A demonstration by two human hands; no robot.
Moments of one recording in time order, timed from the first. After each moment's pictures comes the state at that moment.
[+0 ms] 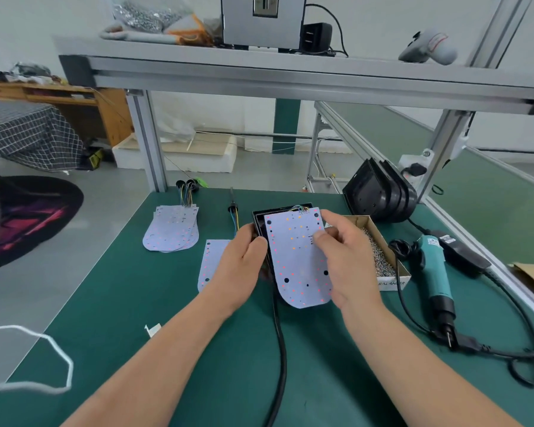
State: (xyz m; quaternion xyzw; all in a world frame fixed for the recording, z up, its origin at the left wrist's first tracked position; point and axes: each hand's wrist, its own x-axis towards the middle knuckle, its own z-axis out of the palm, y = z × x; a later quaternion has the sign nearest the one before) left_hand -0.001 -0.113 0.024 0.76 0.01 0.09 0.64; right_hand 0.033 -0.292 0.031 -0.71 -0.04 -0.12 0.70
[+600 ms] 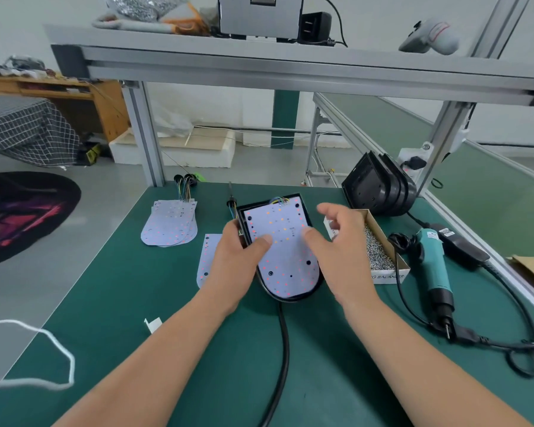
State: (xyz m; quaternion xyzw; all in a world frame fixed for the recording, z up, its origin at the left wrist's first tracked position) left_hand 0.000 -0.114 0.015 0.69 0.07 0.09 0.72; right_hand 0.021 -0.290 0.038 -0.80 -0.08 -0.20 0.56
